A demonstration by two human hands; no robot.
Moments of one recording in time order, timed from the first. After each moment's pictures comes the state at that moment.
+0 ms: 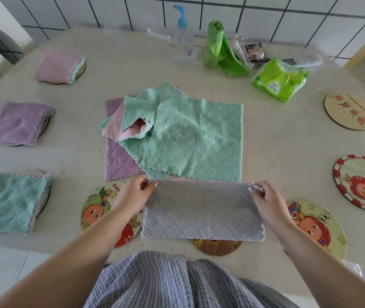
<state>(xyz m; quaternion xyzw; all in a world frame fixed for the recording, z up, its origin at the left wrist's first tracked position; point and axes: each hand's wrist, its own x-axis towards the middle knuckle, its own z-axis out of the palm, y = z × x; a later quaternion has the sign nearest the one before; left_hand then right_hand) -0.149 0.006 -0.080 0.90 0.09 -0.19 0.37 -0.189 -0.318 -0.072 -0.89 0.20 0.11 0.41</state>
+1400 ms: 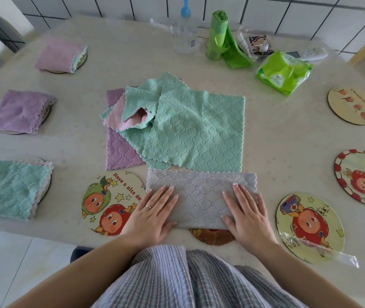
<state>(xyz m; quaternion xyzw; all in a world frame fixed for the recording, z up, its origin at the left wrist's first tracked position) -0.229 -0.006 -0.129 0.95 -0.29 -0.08 0.04 -0.246 -0.297 -0.119 -0.99 -0.09 0.13 0.03</state>
